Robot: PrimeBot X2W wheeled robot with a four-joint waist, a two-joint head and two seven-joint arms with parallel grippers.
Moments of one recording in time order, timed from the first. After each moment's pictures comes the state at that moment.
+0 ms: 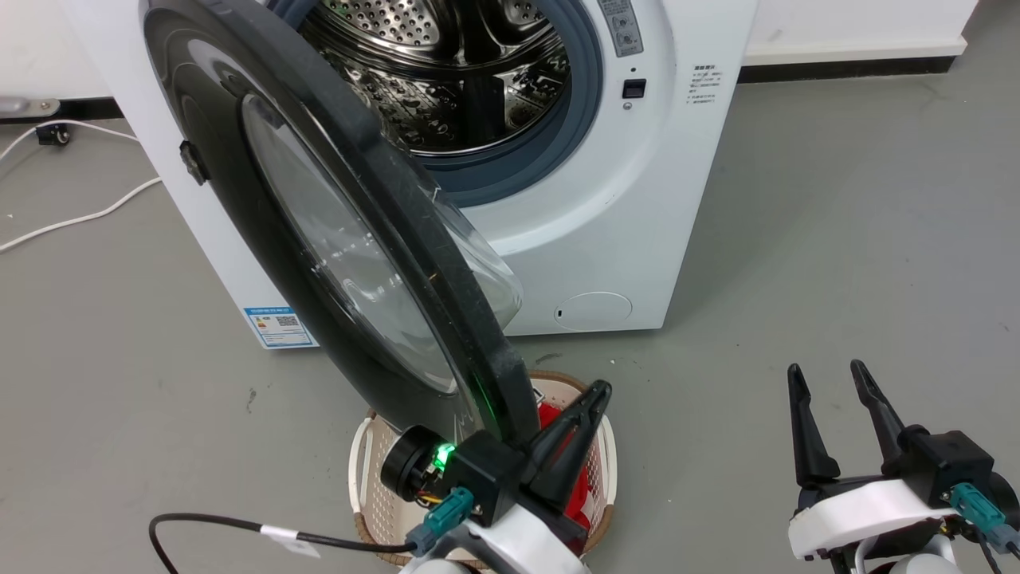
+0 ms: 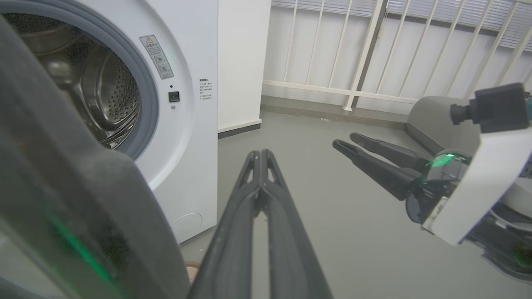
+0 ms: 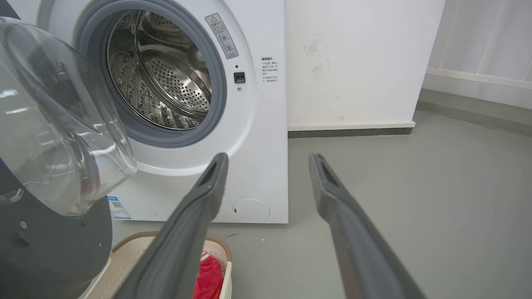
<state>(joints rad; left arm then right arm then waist) -0.16 0.08 -0.60 0.02 -0.27 -0.07 -0.12 -0.04 -0.05 -0.03 0.19 0.09 0.13 -0.25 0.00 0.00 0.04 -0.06</state>
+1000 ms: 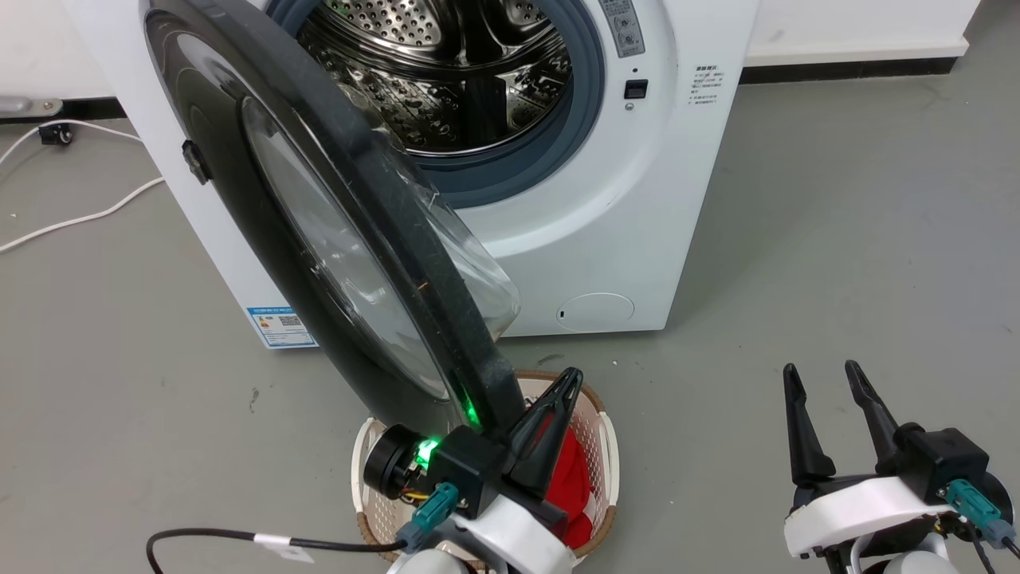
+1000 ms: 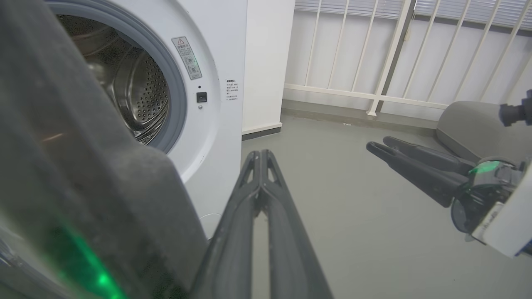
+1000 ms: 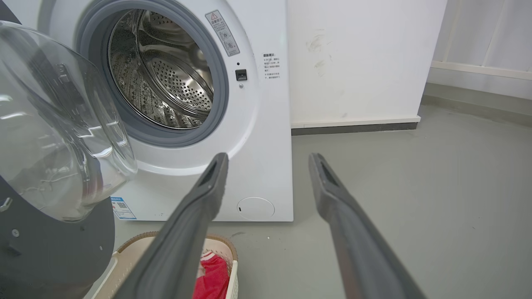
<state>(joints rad) -0.21 0.09 -0.58 0.14 -0.28 0.02 -0.21 -0.06 -0.05 -0.02 0.22 0.12 0.13 -0.26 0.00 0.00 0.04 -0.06</state>
